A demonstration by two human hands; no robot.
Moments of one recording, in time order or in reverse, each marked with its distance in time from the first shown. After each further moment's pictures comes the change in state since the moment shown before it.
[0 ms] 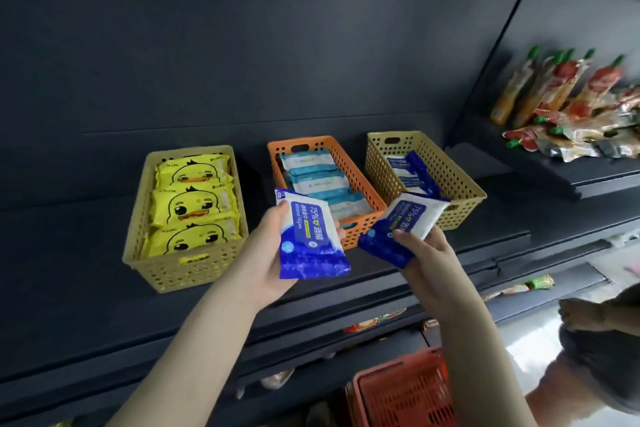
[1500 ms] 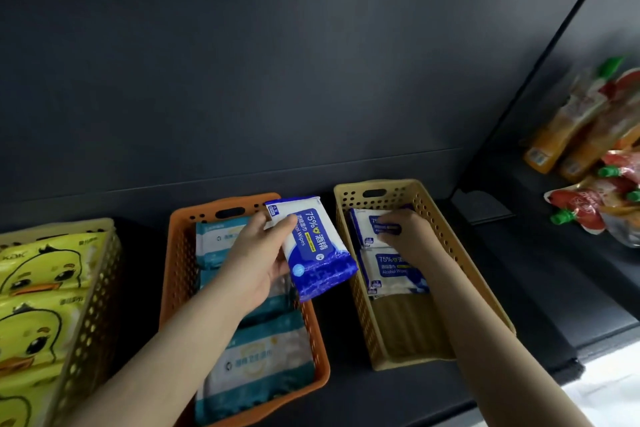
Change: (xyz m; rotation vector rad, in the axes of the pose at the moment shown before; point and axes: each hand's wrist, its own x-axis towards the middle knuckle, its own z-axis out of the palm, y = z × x) left_hand 0.281 0.046 0.083 0.213 0.296 0.209; right_hand 0.366 -0.065 -0.090 -1.634 -0.106 -0.186
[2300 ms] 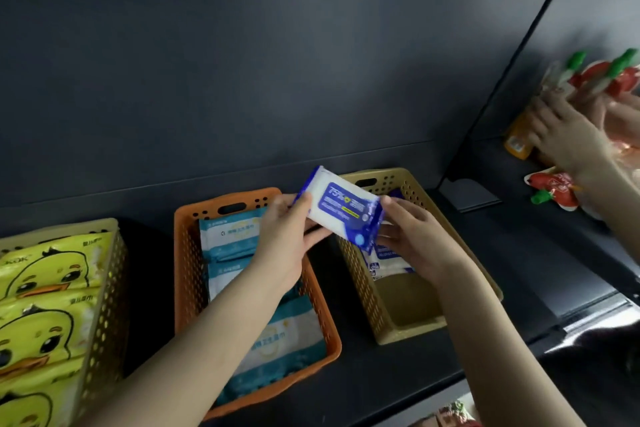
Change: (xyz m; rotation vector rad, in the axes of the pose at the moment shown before) left_hand -0.002 0.000 0.027 -0.147 -0.051 0.085; right_hand -0.076 -0.047 -0.029 1.218 -0.175 0.166
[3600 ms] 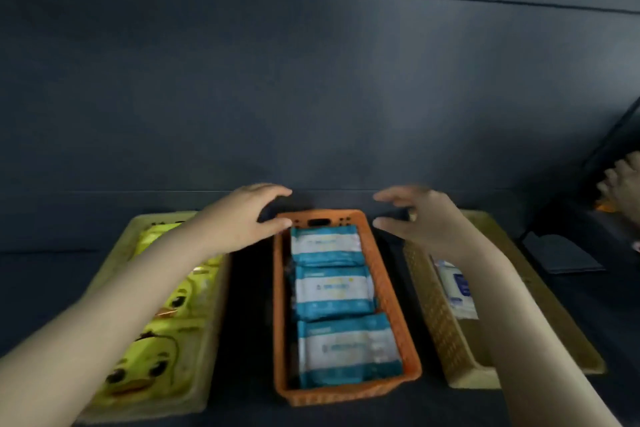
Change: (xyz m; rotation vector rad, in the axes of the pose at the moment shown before) left_hand -0.031 0.139 -0.158 1.700 -0.130 0.561; right_hand 0.007 -0.065 0.112 -1.091 -0.124 -0.611
